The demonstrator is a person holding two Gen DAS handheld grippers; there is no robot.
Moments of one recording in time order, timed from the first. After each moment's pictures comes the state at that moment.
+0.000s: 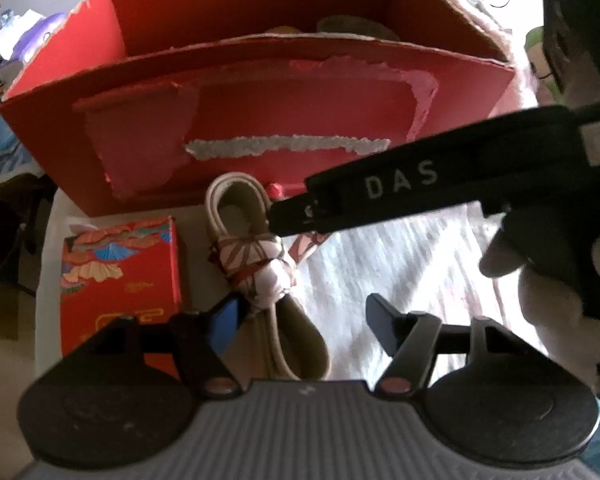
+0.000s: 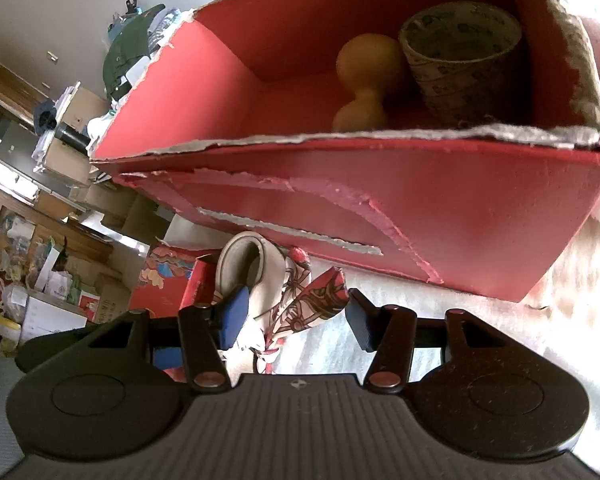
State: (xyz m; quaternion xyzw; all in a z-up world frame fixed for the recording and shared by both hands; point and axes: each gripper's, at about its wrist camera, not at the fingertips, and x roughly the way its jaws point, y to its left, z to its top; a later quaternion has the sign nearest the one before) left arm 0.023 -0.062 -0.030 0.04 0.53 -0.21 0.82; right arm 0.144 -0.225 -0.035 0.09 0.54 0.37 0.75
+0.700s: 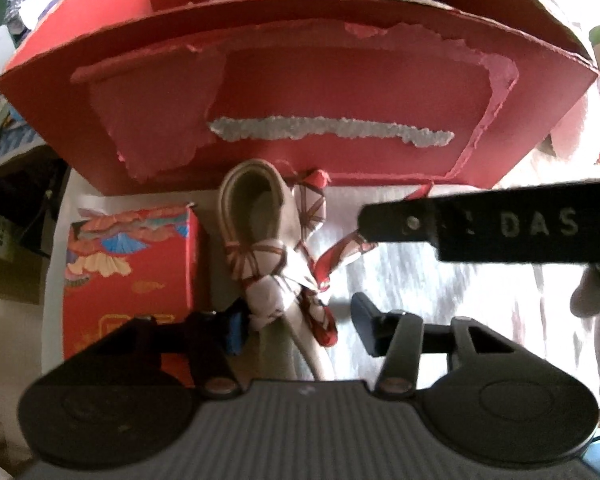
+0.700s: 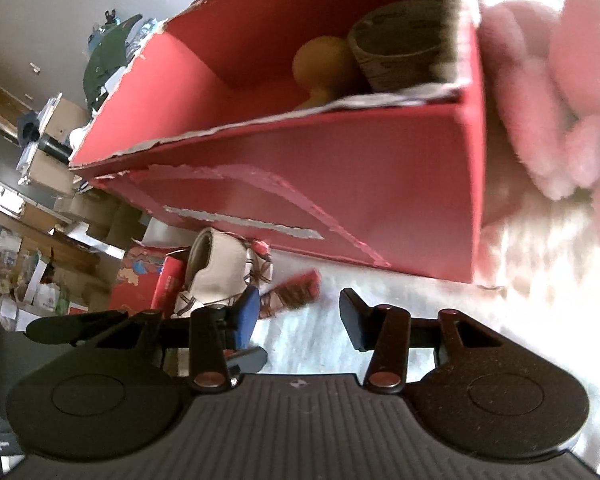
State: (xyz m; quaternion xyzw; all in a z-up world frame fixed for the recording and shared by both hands) left arm 0.039 -0.070 -0.044 0.06 0.57 -0.15 0.81; right arm 0.144 -0.249 -0.038 0.10 0.54 0.34 0.76
